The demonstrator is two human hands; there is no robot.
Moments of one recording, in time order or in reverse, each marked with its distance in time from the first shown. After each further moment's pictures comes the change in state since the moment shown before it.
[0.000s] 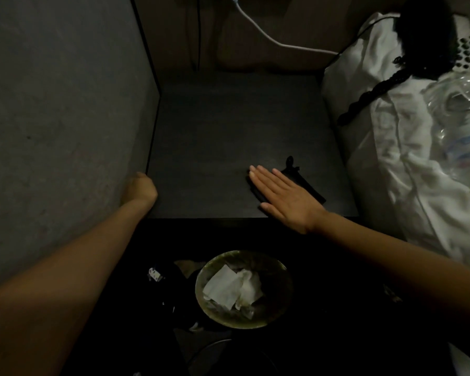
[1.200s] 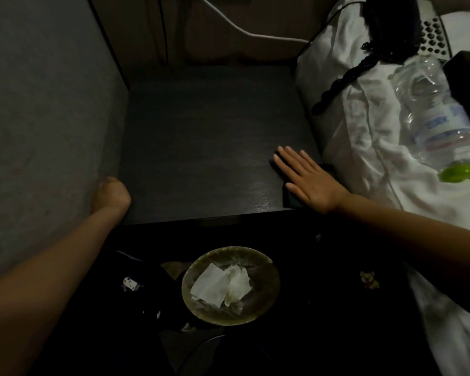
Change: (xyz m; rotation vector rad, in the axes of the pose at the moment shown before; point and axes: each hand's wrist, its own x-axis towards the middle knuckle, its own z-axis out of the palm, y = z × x) left_hand -0.006 0.000 -0.004 0.208 0.058 0.155; right_hand -0.054 0.070 -0.007 -0.095 -0.001 0.202
